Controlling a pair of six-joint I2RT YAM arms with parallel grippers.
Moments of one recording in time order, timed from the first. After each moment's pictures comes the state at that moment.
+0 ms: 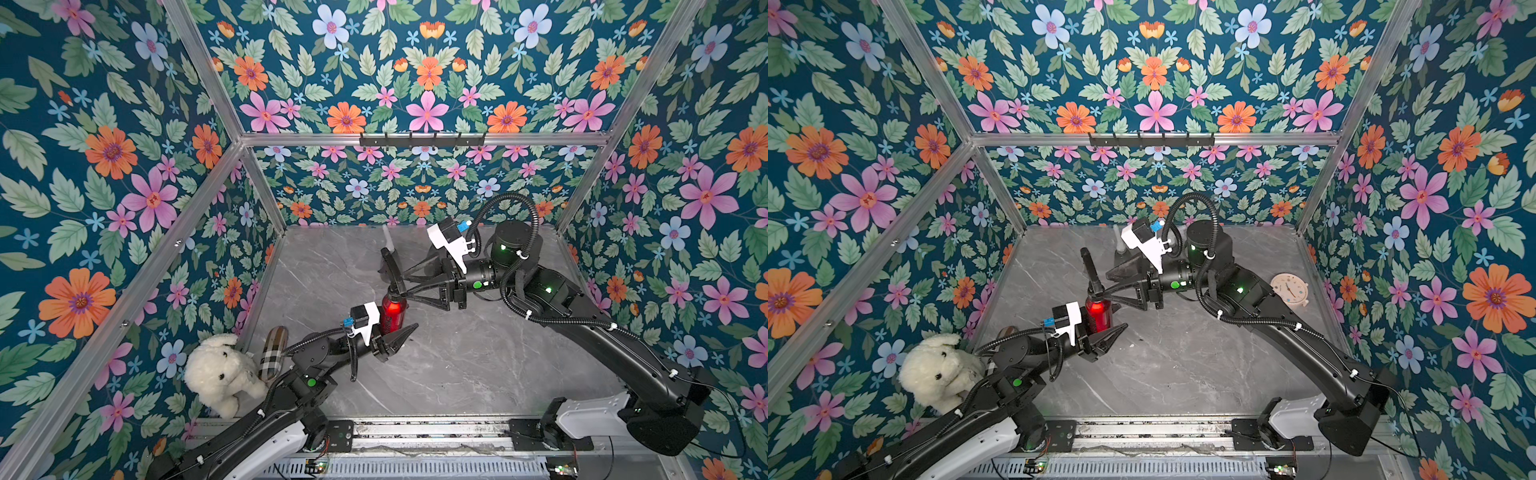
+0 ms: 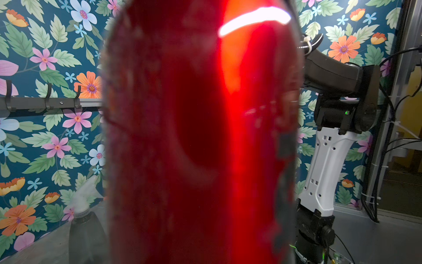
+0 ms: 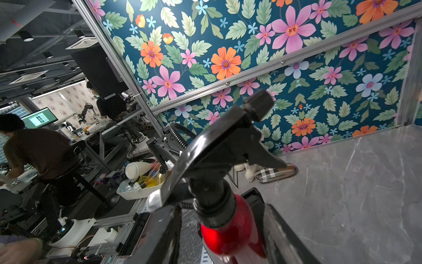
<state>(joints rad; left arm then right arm) -0.81 0.68 0.39 0.60 0.38 -0.13 0.80 1.34 1.51 -0.23 -0.88 0.28</state>
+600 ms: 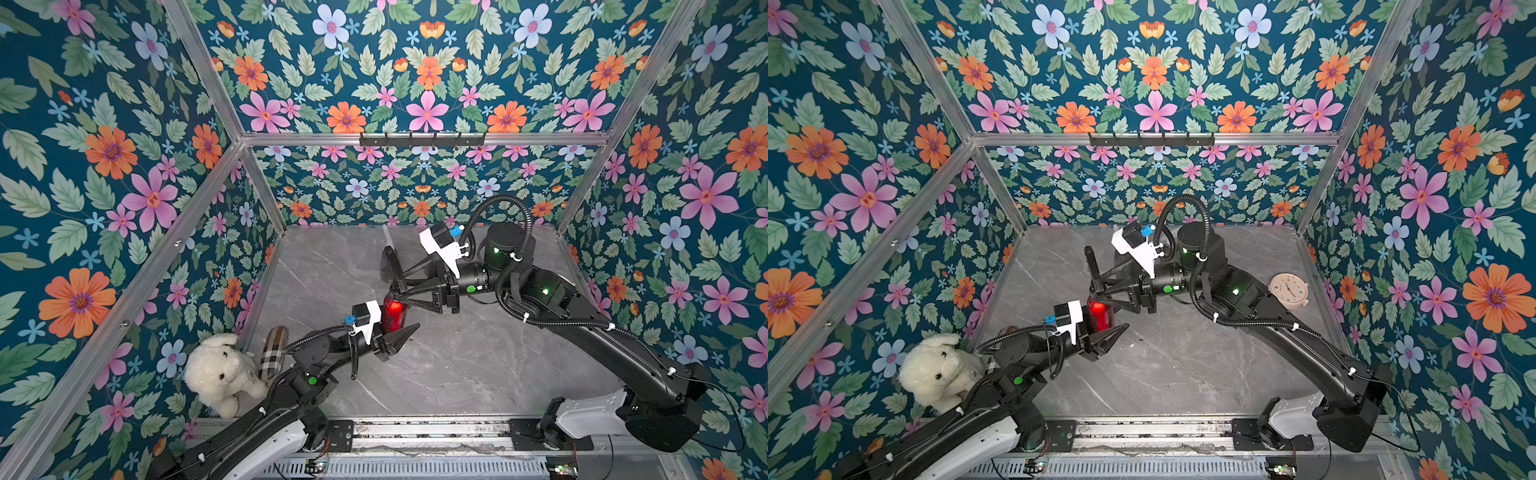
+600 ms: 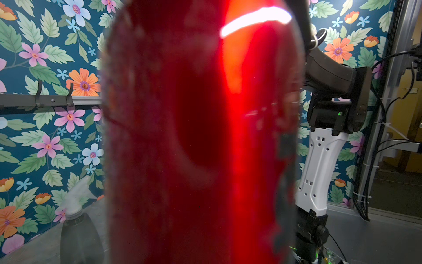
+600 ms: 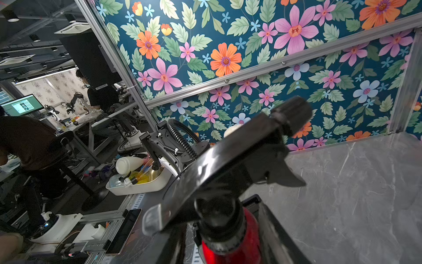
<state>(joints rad) -0.81 0.70 0.41 0.60 0.40 -0.15 0.85 1.36 1.54 -0.27 -0.81 0.21</state>
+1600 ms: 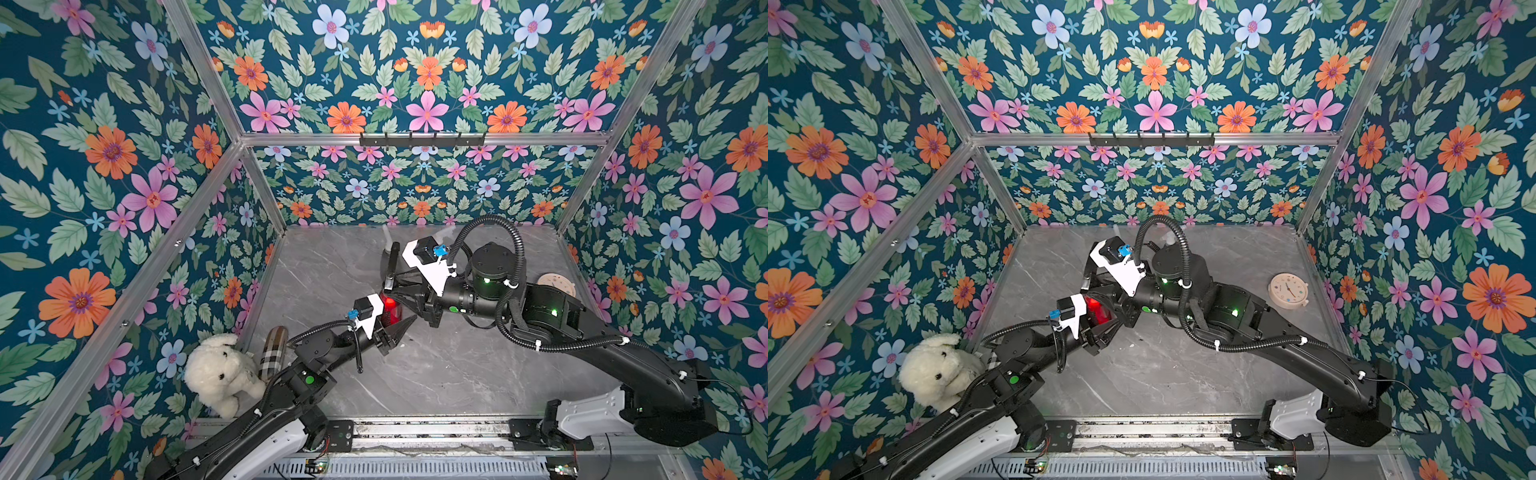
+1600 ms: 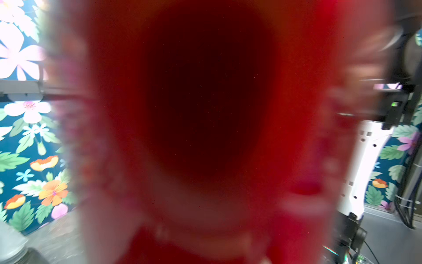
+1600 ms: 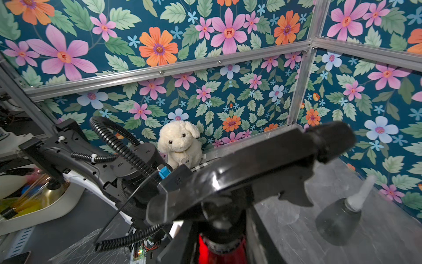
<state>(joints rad) -0.81 0.68 0.46 0.45 0.27 -0.09 1.12 1.37 1.66 -0.50 -0.09 0.04</state>
